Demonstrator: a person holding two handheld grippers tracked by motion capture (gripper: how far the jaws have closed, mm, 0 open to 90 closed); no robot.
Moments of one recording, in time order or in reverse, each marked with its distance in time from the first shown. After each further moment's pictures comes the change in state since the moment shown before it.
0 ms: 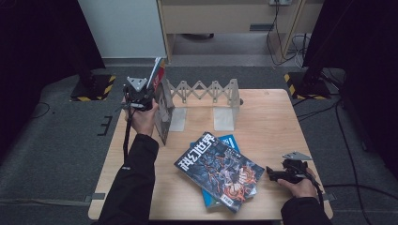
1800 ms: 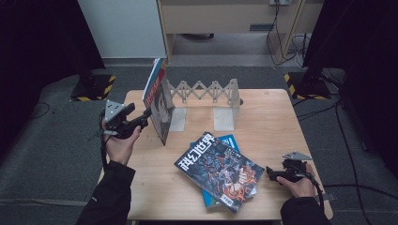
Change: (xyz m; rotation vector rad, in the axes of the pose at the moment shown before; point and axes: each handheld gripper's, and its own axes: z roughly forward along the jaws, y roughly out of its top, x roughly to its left) left arm 0.041 -0.046 -0.080 -0.040 -0.269 -0.025; right arm 0.000 0.000 0.000 0.000 0.001 0.000
